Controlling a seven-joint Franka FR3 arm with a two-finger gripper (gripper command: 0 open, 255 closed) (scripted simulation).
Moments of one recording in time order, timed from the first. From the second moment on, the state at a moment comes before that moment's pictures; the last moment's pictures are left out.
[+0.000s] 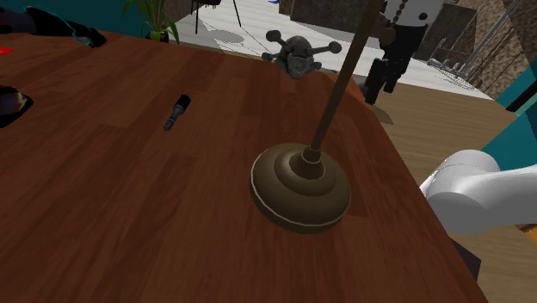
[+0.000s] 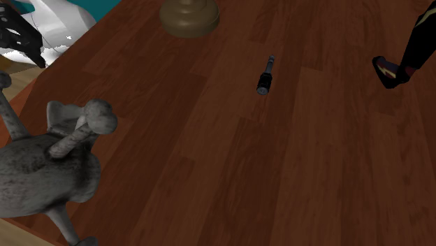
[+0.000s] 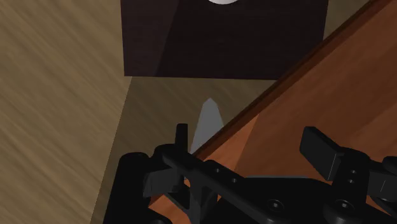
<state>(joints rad) 0.01 -0.83 0.05 -2.38 -0.05 1.42 0.06</state>
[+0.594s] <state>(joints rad) 0.06 -0.68 0.15 -2.30 0.04 1.53 0.14</state>
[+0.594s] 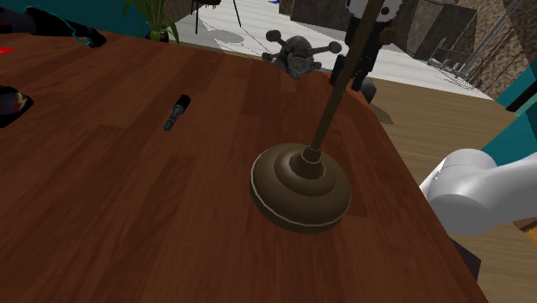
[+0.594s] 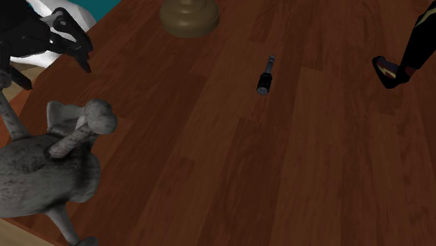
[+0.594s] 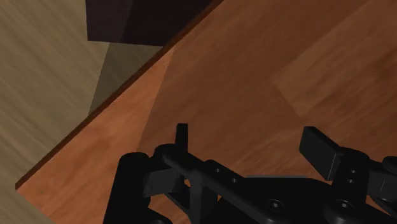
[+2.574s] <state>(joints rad) 0.24 0.14 0.53 -1.51 -0.09 1.74 0.52</state>
